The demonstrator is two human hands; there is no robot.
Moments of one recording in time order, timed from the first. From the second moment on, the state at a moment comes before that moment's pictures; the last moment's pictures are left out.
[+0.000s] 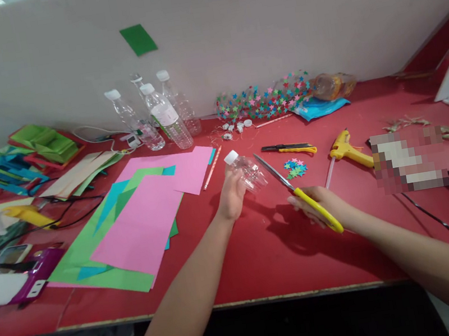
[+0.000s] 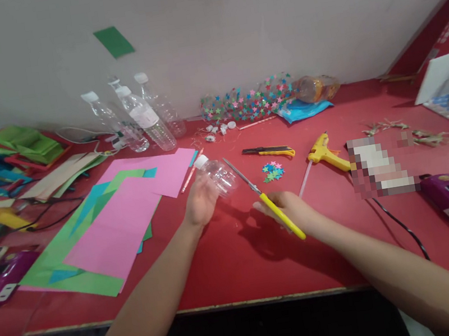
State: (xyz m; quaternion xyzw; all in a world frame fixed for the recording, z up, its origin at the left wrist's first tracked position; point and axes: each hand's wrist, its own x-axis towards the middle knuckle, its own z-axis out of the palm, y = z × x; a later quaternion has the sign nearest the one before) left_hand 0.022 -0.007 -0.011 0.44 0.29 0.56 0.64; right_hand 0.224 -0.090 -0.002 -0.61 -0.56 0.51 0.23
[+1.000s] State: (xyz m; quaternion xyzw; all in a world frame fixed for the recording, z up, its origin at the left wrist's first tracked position) left_hand 0.020 -0.002 -0.005 0.35 0.30 0.52 0.72; right_hand 0.220 -0.090 0.011 -0.62 -0.60 0.46 0.21
